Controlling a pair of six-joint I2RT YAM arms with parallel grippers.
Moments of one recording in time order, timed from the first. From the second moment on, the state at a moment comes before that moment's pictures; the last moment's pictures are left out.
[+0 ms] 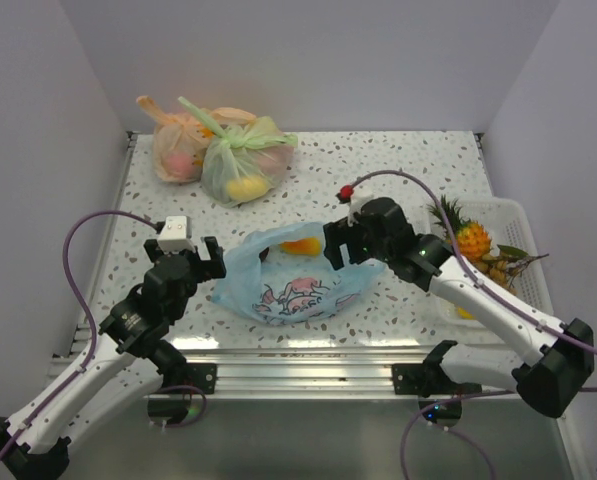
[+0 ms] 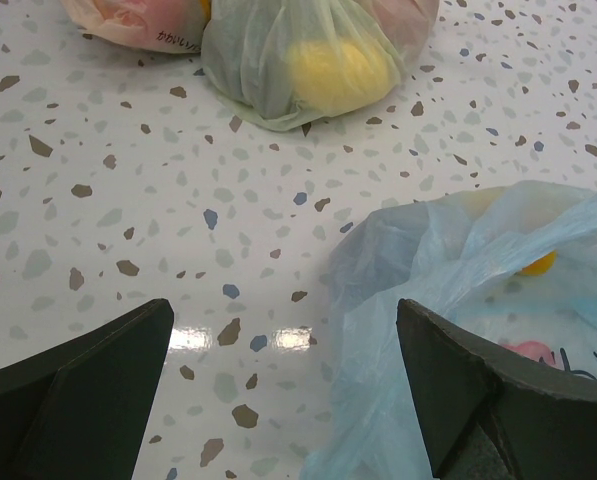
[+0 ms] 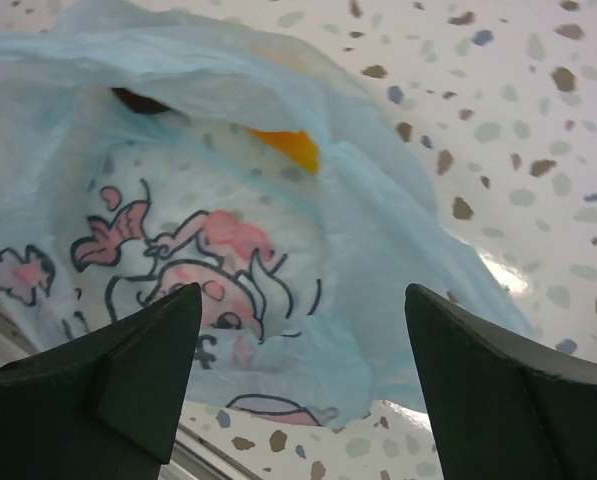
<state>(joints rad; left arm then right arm) -0.65 0.54 0.59 -0.43 -0.59 -0.35 0.66 1.13 0.97 -0.49 0.08 0.23</state>
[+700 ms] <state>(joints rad) -0.65 0.54 0.59 -0.43 -0.59 -0.35 0.92 1.62 1.14 -0.42 0.18 -0.18</state>
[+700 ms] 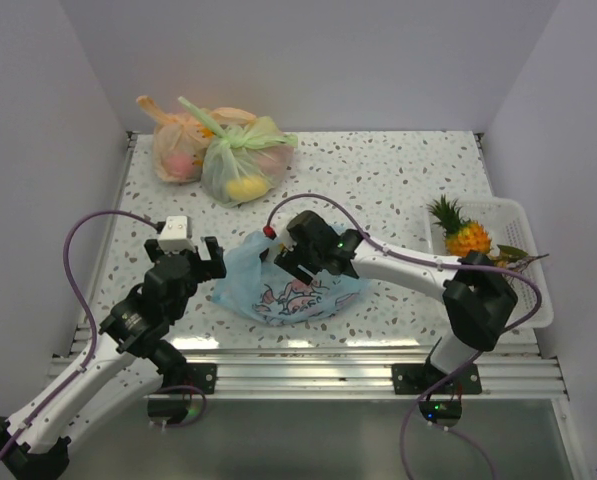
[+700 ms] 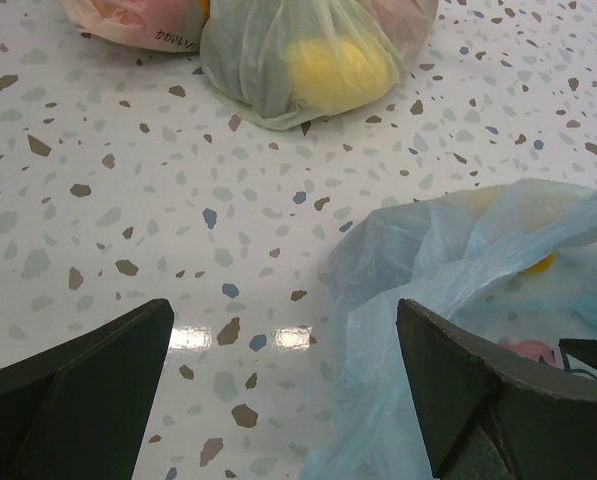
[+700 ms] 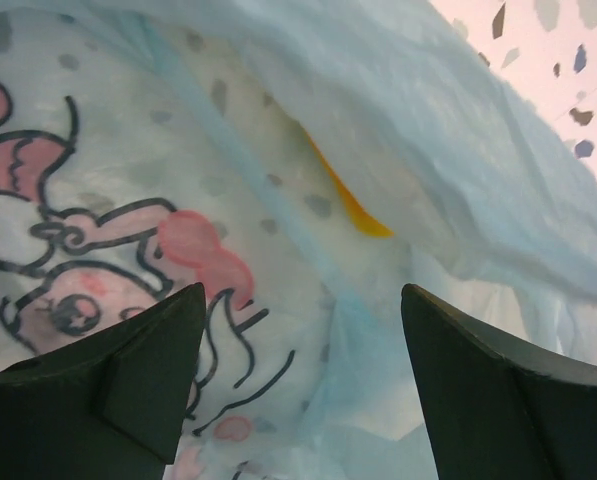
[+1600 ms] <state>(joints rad) -0.65 0.57 0.59 -0.40 -0.55 -0.33 0.73 1.97 1.31 -0.18 0.06 -0.29</state>
